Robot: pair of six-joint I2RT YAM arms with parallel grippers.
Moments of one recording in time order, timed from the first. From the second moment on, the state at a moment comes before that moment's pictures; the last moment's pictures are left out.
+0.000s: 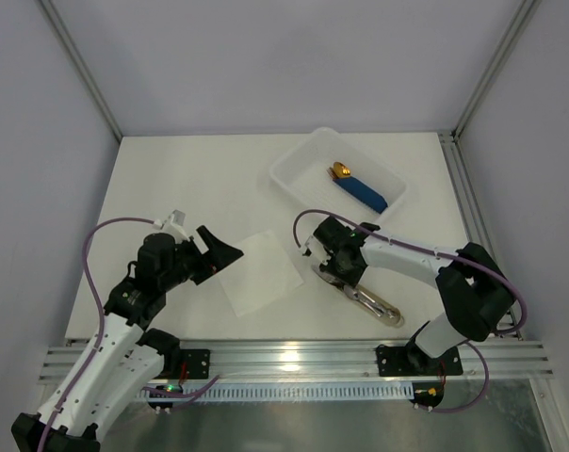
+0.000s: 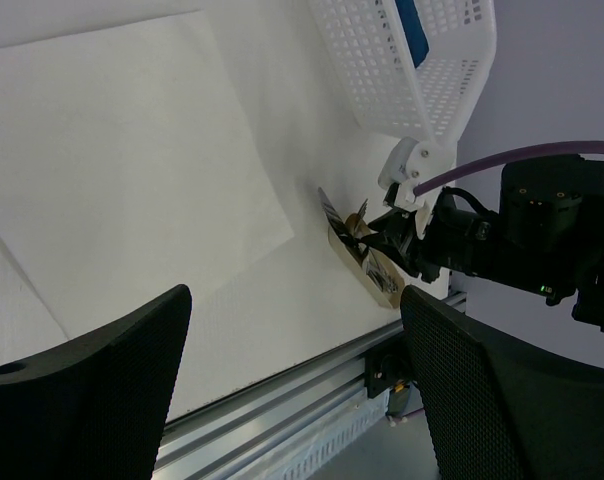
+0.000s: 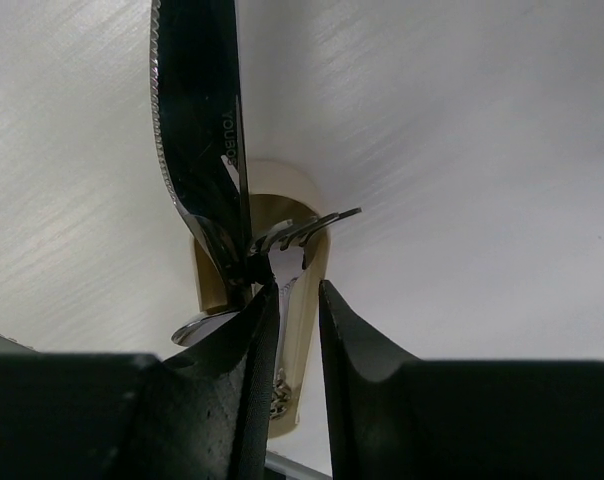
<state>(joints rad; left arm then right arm) -0.38 0.62 0.59 -0.46 0.25 -0.91 0.73 1.54 0.92 -0.76 0.09 -0.29</state>
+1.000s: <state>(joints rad) -0.38 0.62 0.59 -0.49 0.24 -0.89 0.72 1.71 1.06 -0.73 0.03 -0.28</state>
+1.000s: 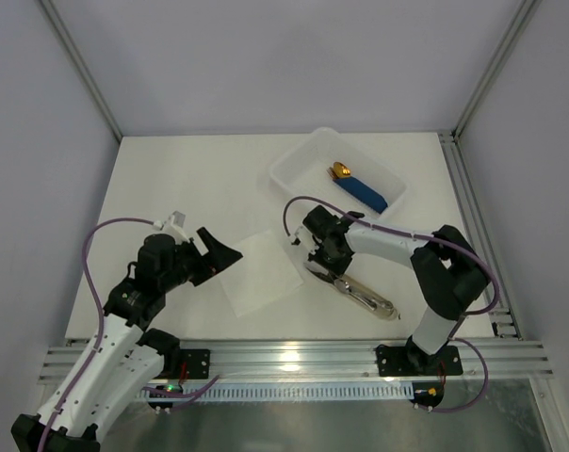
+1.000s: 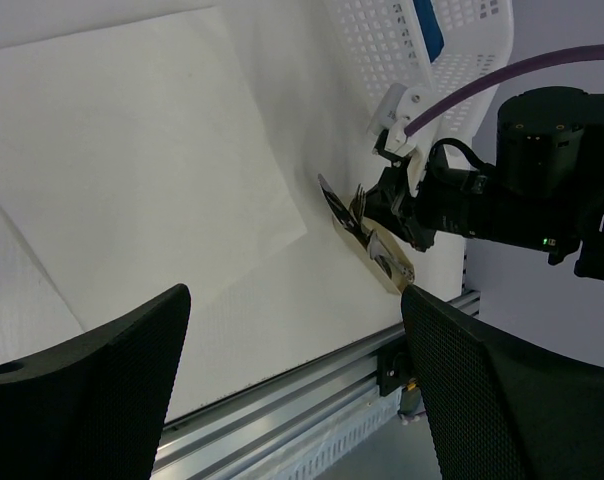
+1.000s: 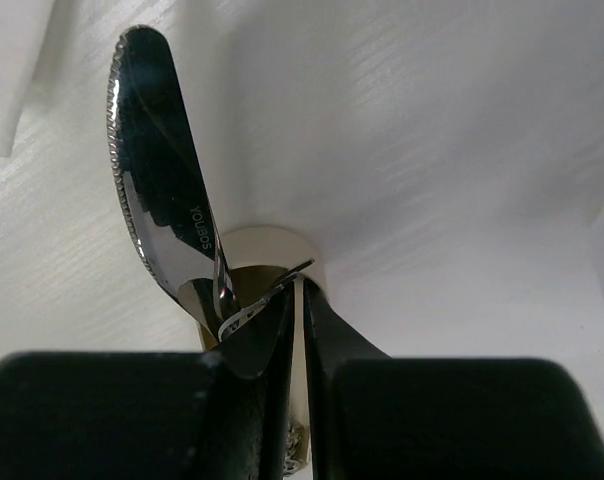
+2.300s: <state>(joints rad) -0.38 0.59 0.61 -0.54 0.21 -0.88 0.71 1.47 1.14 -0.69 0.15 -0.16</state>
